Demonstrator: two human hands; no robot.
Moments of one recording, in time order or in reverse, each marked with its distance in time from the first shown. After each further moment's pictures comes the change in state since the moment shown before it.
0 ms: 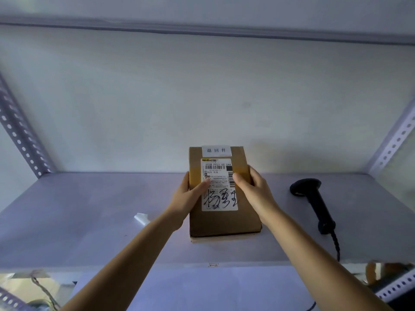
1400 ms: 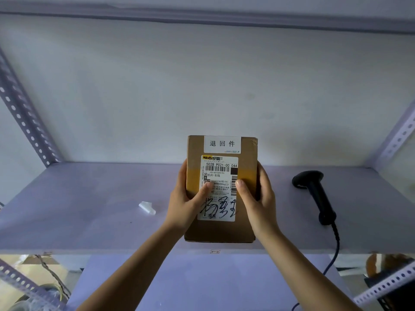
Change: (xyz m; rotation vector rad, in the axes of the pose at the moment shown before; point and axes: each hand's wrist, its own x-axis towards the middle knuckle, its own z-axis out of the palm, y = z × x) left_hand -0.043 -0.019 0.004 0.010 0.089 0.309; right_hand -0.056 0.013 0.013 0.180 0.151 -0.316
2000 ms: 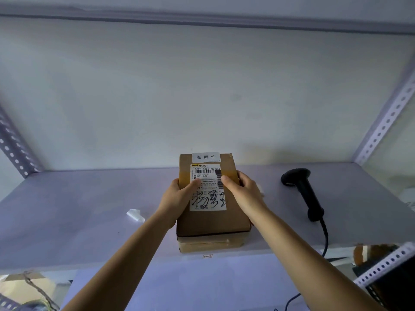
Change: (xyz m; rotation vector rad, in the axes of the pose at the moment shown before) left_hand 0.035 0.007 0.001 0.188 -0.043 -0.397; right_hand 0.041 0.016 -0.001 -0.250 -0.079 0.381
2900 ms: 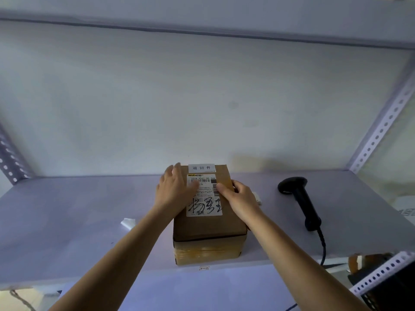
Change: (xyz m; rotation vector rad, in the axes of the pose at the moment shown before) left_hand 0.045 0.013 0.002 0.737 0.250 0.217; right_hand 0.013 -0.003 0.002 -0.035 -0.045 0.090
